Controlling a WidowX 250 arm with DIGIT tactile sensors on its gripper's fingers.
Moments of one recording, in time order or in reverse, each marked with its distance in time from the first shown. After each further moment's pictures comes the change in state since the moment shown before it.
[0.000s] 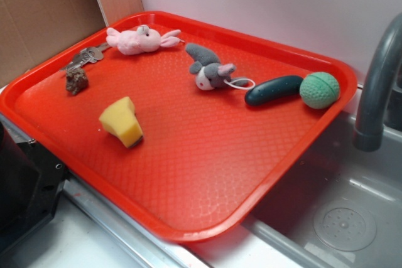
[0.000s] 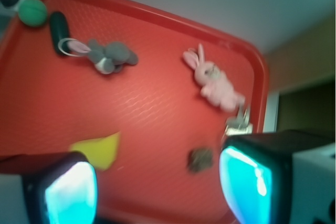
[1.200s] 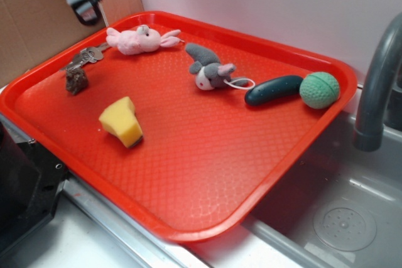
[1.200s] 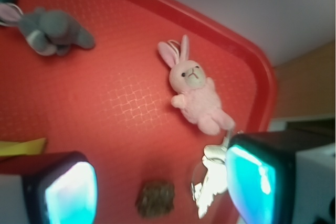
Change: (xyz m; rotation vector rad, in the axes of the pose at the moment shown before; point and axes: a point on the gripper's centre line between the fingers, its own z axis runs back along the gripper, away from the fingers) arm -0.008 0.050 -0.077 -0.042 -0.004 -0.110
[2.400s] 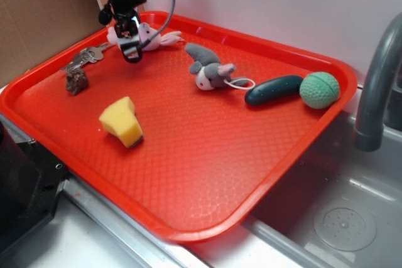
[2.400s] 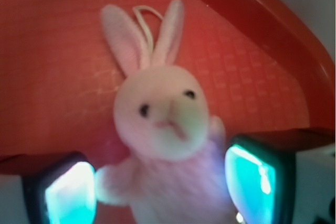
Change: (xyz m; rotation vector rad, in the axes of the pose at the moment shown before) arm 0.025 0.041 -0.100 -0.012 0.081 -0.155
